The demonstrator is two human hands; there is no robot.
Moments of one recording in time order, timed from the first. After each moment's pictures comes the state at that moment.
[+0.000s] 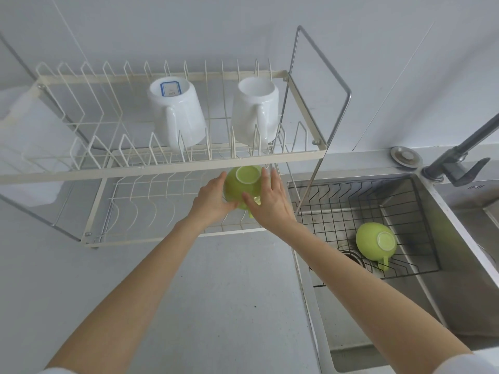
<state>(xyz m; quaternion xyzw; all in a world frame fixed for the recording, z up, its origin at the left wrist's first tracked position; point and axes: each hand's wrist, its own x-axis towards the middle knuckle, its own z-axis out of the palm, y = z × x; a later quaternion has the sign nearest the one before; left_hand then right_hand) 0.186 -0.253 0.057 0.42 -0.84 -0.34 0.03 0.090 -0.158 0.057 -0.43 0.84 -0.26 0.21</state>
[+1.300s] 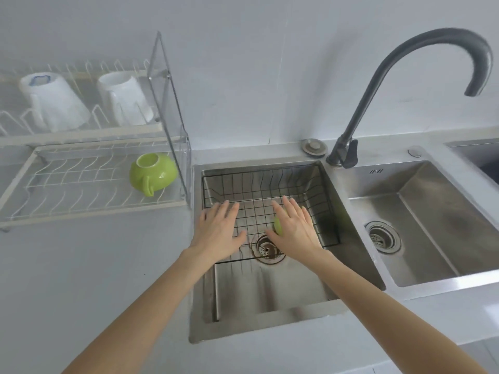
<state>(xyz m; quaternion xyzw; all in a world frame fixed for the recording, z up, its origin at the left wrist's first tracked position) 0.082 -0.008 0.063 0.32 -0.94 -0.13 -0.06 -0.048 0.102 0.051 -0.47 0.86 -0.12 0.14</state>
